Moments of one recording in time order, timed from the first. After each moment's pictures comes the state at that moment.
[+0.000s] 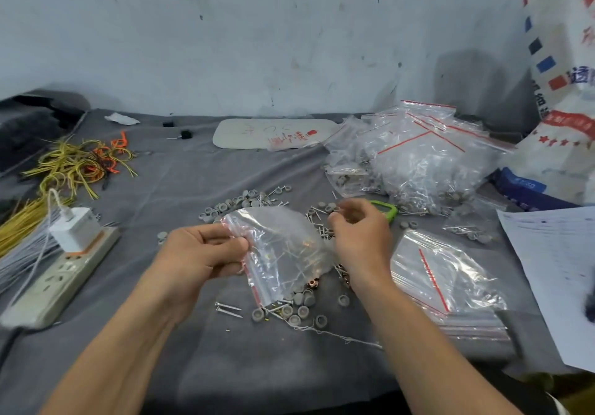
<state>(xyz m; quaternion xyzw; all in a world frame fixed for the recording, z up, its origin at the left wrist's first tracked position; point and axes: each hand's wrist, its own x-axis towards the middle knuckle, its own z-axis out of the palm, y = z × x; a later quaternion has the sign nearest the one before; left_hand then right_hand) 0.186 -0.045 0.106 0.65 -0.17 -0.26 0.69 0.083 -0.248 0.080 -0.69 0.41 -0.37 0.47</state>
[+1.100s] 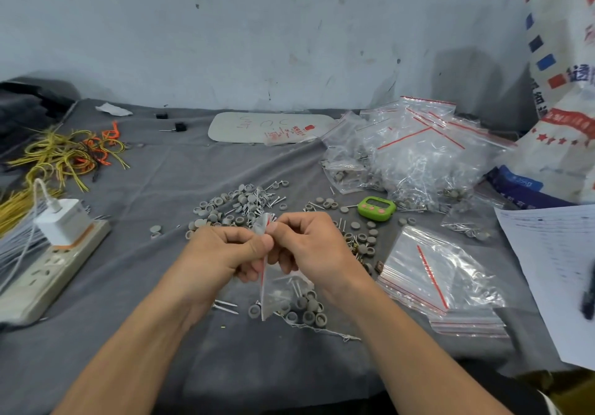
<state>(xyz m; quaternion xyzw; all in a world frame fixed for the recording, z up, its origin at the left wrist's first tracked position) 0.171 -0.061 0.104 0.68 -0.25 -0.28 0.63 0.086 -0.196 0.100 -0.72 0.12 -0.17 0.66</state>
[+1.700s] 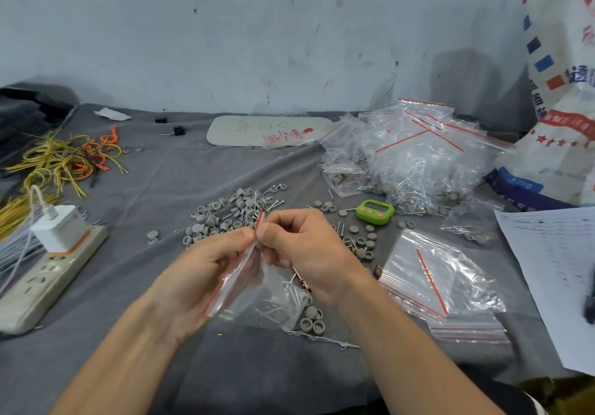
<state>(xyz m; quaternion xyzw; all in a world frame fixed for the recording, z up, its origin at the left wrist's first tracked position) 0.170 -0.058 0.108 0.52 -0.22 -0.43 0.70 0.087 -0.197 0.107 -0.70 0.04 -0.16 0.69</state>
